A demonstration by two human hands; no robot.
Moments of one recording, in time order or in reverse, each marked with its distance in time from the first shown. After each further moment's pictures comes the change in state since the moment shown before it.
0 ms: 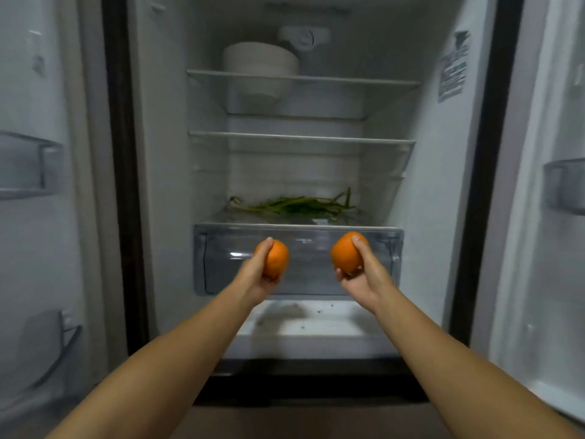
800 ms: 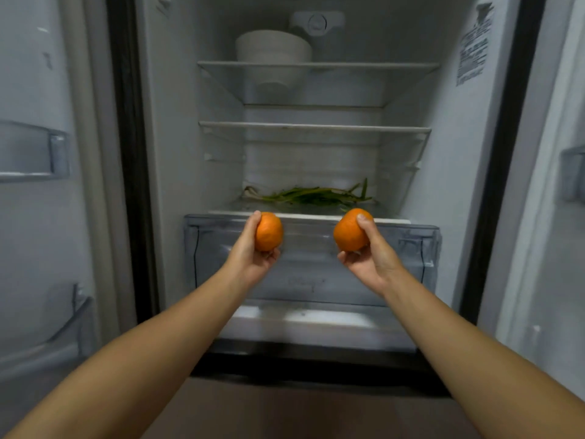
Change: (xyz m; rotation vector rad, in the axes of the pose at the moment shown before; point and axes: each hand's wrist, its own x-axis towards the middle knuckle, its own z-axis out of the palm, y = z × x) left_hand -0.027 0.016 0.012 -0.169 0.035 0.108; right_hand -0.007 -0.021 0.001 -0.097 -0.181 -0.011
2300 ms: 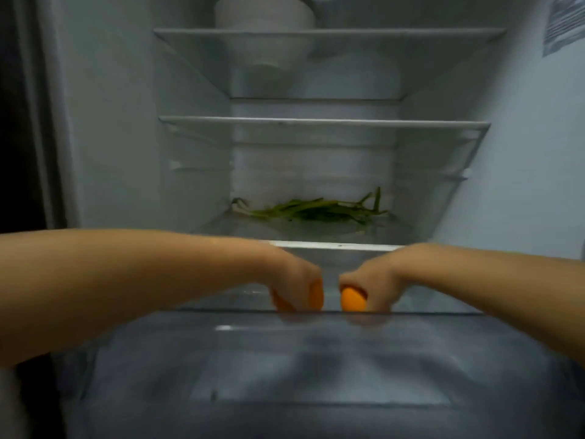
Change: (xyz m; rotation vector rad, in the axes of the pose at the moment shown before) left_hand 0.089 0.013 0.067 2.170 -0.739 -0.115; right_hand 0.127 -0.032 0.025 -2.416 -0.707 0.258
